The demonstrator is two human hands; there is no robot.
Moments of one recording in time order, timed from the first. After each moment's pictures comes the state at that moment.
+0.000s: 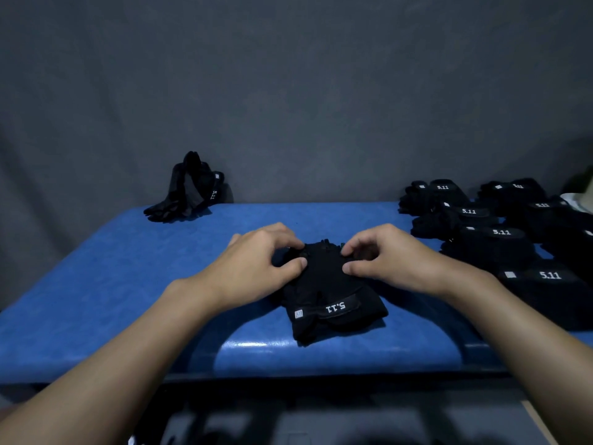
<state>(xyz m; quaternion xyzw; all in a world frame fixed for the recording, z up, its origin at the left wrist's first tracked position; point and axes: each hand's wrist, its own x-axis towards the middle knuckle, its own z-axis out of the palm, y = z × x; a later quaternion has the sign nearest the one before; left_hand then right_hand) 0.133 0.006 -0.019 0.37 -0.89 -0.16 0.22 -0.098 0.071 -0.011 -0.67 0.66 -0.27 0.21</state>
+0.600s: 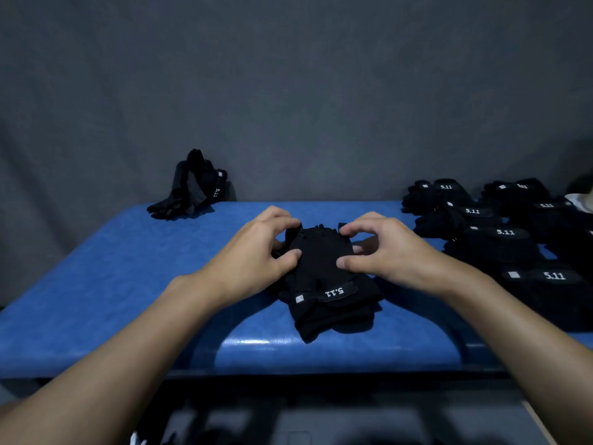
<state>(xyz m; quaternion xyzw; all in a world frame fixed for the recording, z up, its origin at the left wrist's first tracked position) 0.133 0.006 -0.016 0.35 -0.87 -0.22 0.28 -0.084 0.077 -0.003 -0.65 0.64 -0.34 0.23</state>
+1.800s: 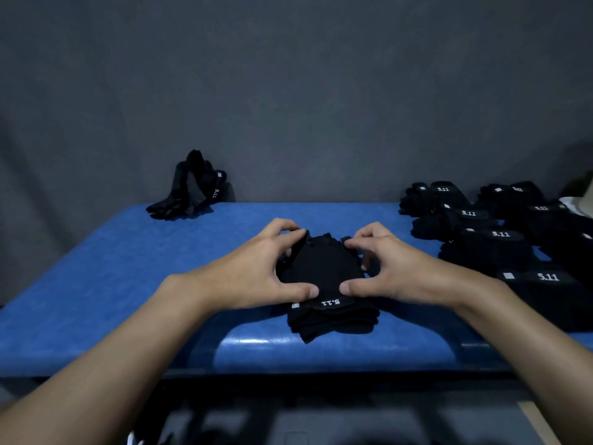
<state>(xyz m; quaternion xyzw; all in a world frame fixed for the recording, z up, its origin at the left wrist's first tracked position) 0.139 0.014 -0.014 0.33 -0.90 -0.23 0.16 -0.089 0.091 -0.003 -0.70 0.66 -0.20 0.21</state>
